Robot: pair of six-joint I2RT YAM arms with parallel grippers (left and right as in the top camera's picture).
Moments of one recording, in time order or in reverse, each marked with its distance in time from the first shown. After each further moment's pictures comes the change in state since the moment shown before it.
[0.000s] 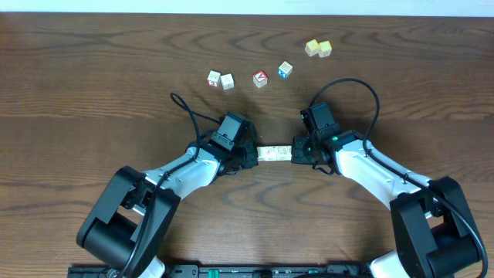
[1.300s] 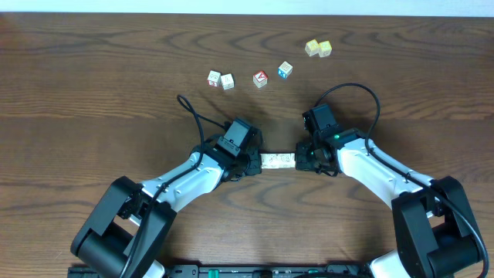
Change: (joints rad) left arm -0.058 -0.056 0.000 -0.096 -0.056 0.005; right arm -0.020 0.000 0.011 -0.133 -0.015 -0.009
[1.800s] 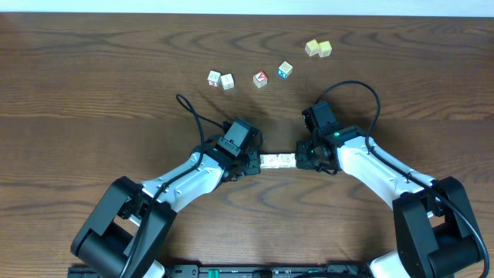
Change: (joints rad) left arm -0.003 0.000 0.000 -0.010 -0.049 0.003; right arm 0.001 0.000 0.022 -0.027 0.024 0.000
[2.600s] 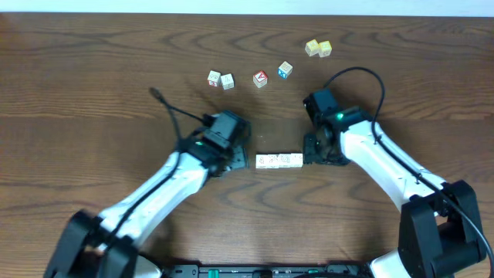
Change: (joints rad) left arm 0.084 -0.217 0.076 -0.340 -0.144 -0.016; right arm -0.027 -0.002 0.224 -0.398 0.129 -0.007
